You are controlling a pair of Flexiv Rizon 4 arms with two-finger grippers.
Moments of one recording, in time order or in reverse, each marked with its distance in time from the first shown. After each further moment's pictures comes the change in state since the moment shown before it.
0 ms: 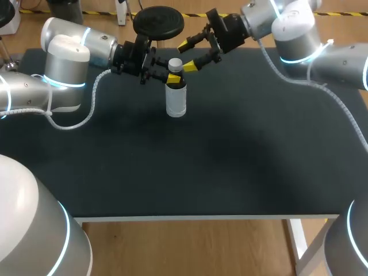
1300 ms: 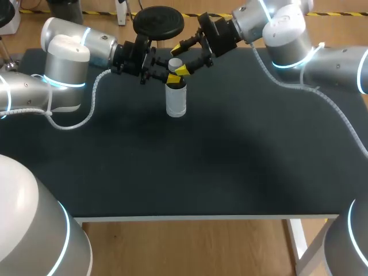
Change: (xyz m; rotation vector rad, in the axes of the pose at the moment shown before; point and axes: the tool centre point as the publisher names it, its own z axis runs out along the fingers) left arm 0.000 0.000 0.000 0.000 0.000 0.000; right arm 0.004 0.000 0.021 0.024 -0.014 -0.003
